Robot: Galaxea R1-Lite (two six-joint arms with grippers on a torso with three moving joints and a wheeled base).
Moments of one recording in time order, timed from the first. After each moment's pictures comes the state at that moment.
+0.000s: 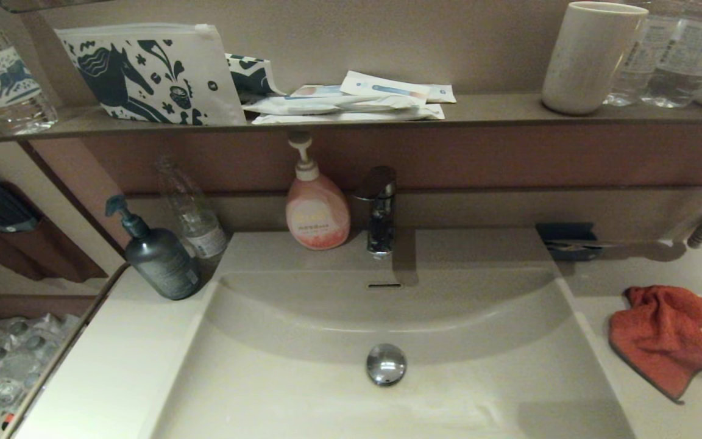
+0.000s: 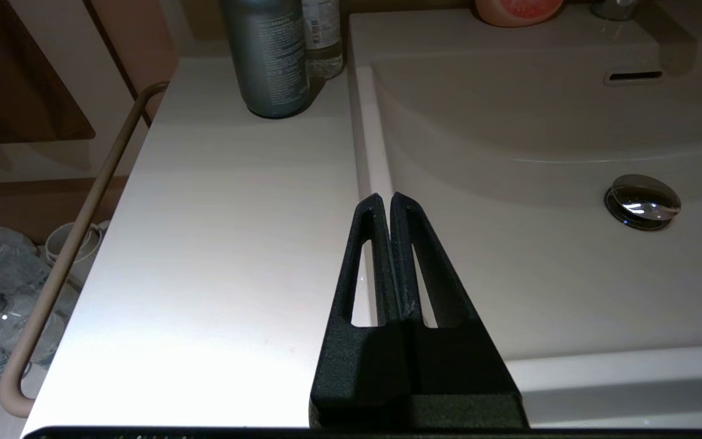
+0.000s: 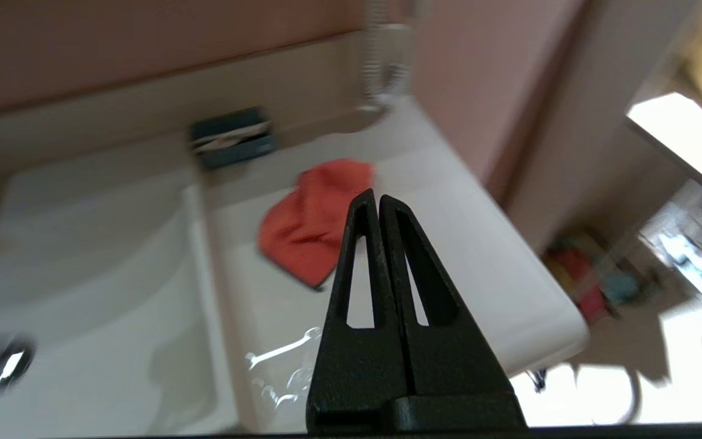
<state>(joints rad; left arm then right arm) 0.00 0.00 0.00 -0.03 -0.03 0.04 0.01 0.23 -0.97 0.69 -0.34 0.10</state>
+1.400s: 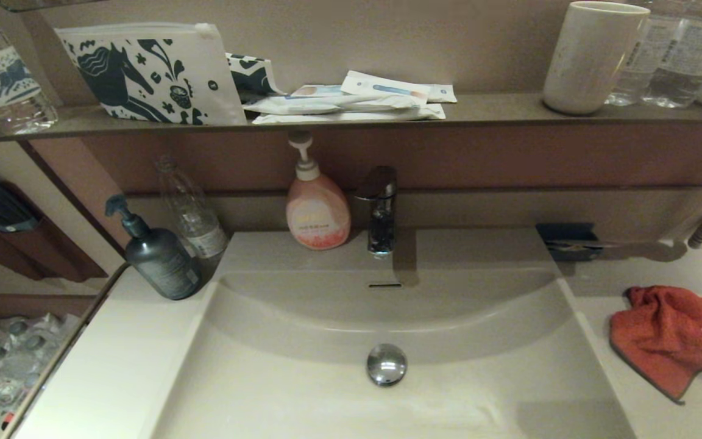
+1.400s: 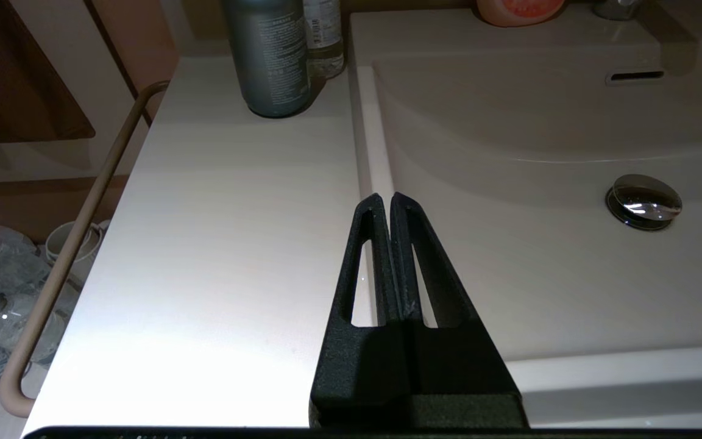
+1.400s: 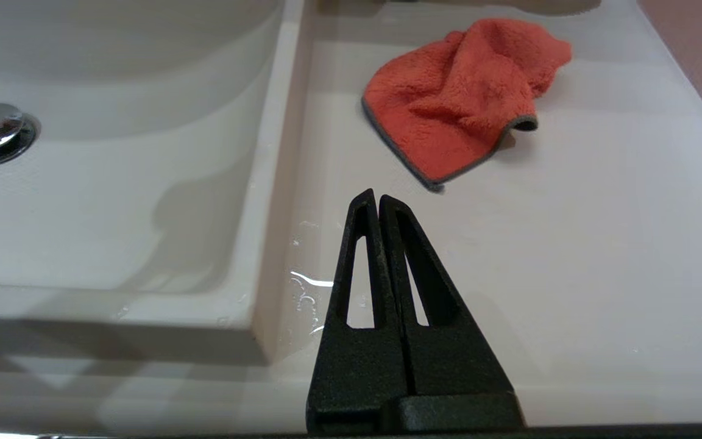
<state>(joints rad) 0.00 0.00 0.00 -0.03 -0.03 0.04 -0.01 0.00 -0.02 0.05 0.02 -0.07</state>
